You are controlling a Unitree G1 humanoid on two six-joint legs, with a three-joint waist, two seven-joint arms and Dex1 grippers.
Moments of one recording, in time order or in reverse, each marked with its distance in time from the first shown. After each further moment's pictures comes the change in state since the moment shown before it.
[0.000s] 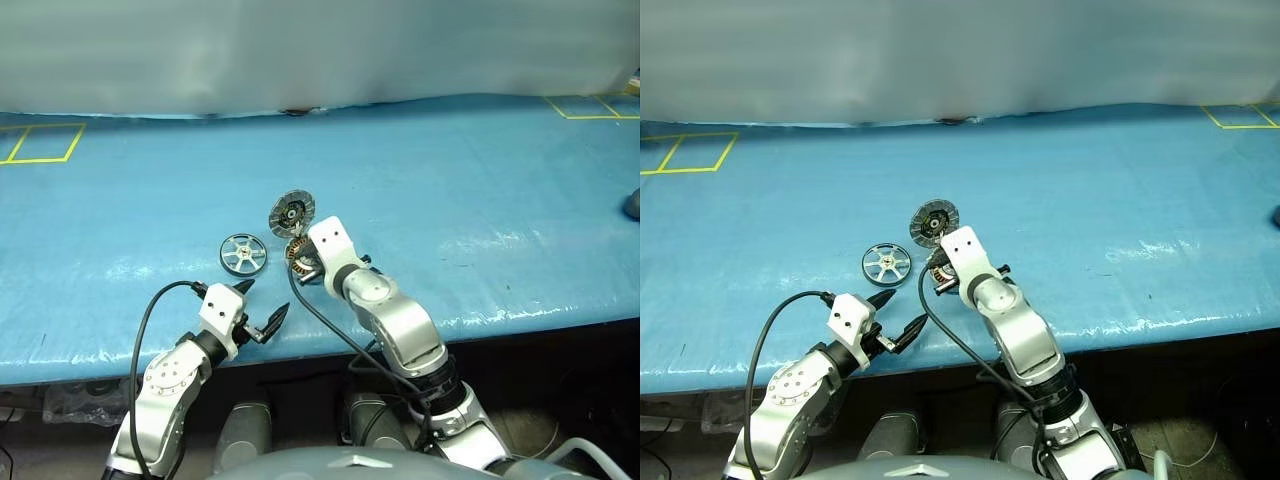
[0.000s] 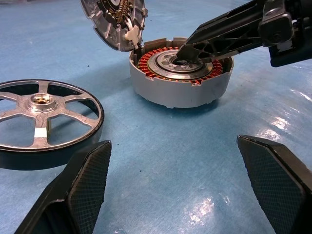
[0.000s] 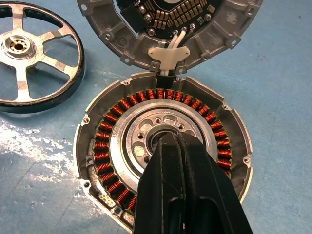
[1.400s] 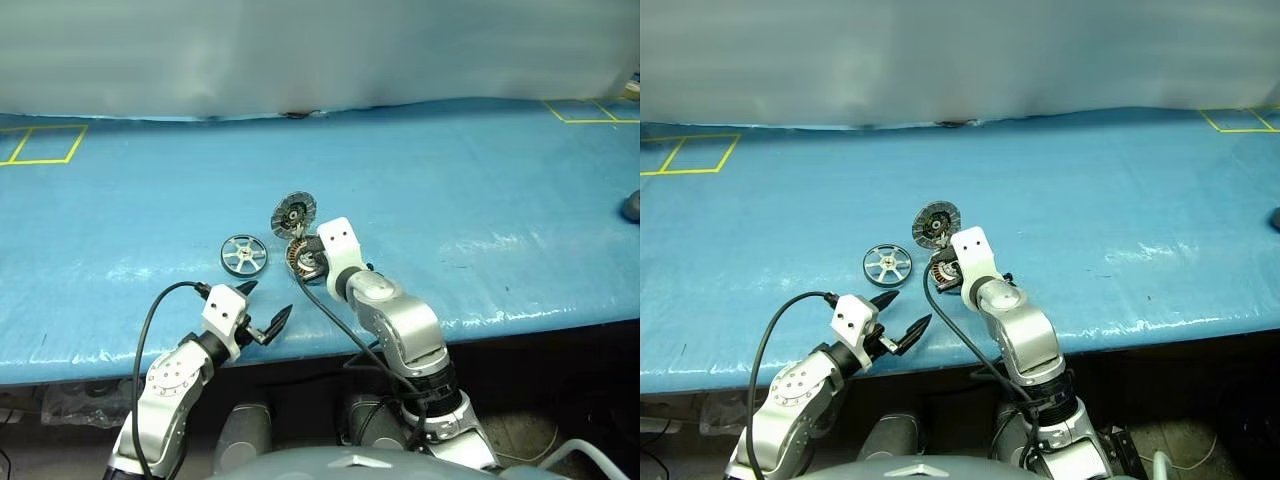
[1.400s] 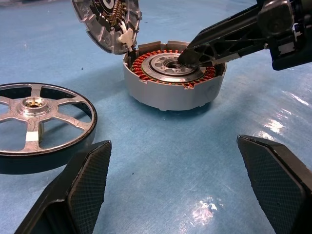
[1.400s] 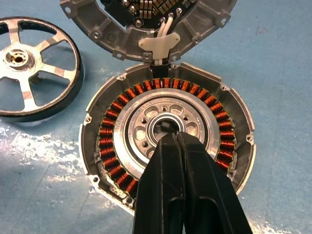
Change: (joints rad) left arm 0.000 0.002 -0.015 0.000 -0.001 0.001 -0.001; right arm 0.019 0.094 -0.123 -0.016 0.051 0.119 -0.016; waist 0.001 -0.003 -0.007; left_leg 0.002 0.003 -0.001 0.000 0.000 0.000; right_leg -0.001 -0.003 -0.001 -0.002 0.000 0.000
